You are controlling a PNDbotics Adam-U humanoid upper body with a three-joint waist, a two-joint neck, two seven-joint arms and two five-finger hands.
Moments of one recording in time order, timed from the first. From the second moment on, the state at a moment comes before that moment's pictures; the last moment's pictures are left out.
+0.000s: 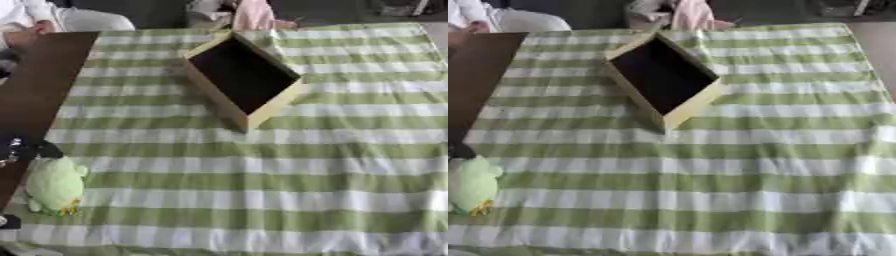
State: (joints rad) left arm -0.05 1.05 -0.12 -1.73 -0.73 -0.48 -0.48; right arm -0.23 -0.42 -0.23 -1.88 0.01 -0.13 -0.11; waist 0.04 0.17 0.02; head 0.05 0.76
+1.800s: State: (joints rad) left arm -0.07 1.00 -0.17 -1.68 -0.77 -0.50 -0.45; right arm -0.23 -0.40 -0.23 -1.87 -0.01 -0.12 -0.10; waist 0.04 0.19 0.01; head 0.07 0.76
